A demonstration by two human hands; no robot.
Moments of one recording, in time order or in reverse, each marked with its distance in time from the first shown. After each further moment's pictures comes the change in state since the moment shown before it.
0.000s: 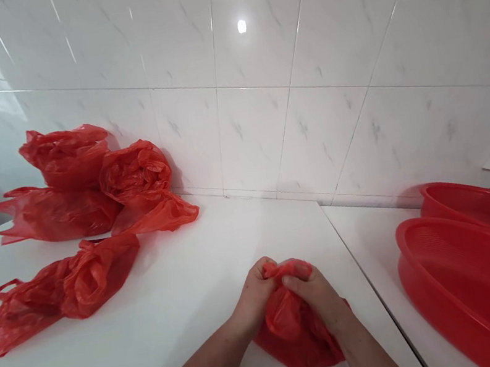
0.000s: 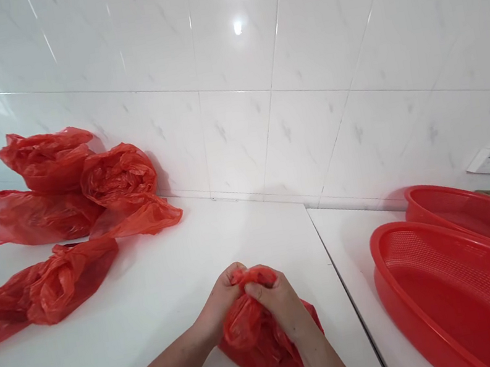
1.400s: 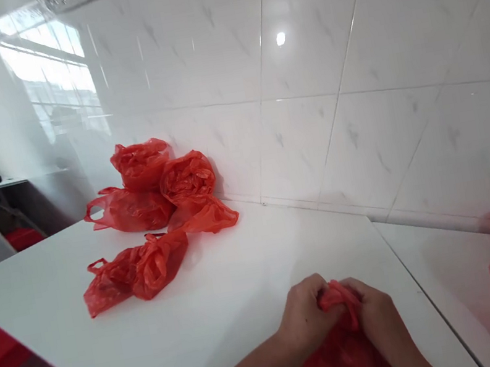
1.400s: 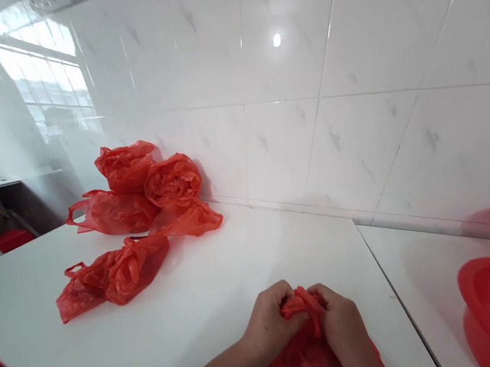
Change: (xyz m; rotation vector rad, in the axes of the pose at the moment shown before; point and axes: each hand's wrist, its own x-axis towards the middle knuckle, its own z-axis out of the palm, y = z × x) left_hand -0.004 0.002 0.001 0.844 0.187 0.249; right_hand 0.008 0.001 -0.019 -0.743 0.279 -0.070
